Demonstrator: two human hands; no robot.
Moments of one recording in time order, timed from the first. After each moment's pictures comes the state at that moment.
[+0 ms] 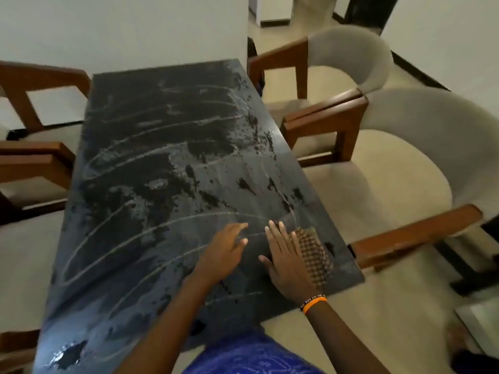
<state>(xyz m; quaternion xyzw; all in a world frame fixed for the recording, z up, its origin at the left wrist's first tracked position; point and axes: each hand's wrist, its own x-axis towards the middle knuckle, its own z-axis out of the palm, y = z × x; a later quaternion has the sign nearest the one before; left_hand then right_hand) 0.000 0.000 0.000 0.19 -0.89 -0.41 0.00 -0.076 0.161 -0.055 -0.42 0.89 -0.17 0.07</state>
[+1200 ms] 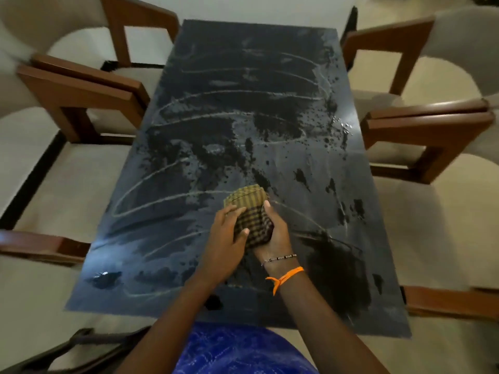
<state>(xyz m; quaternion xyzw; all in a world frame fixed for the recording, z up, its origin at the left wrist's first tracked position) 0.039 -0.016 0.005 0.40 -0.81 -0.41 0.14 -0.059 0.027 -0.013 0.13 0.36 -0.73 0.57</state>
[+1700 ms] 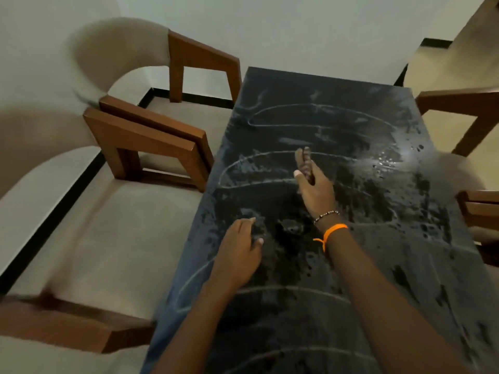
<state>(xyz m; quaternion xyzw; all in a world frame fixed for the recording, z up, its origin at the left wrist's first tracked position) 0.065 -0.259 -0.006 0.43 -0.81 -0.38 0.13 -0.134 -0.265 0.009 -0.31 0.79 -0.49 0.19</state>
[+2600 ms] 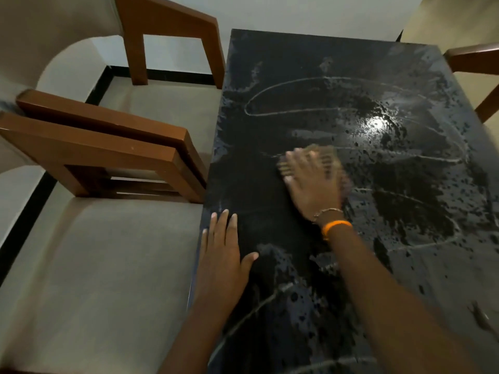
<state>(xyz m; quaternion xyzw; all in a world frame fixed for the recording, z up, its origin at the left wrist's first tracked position) 0.063 -0.380 -0.069 0.44 -0.86 -0.25 0.03 -0.174 -0.371 -0.101 -0.50 0.86 -0.07 0.02</state>
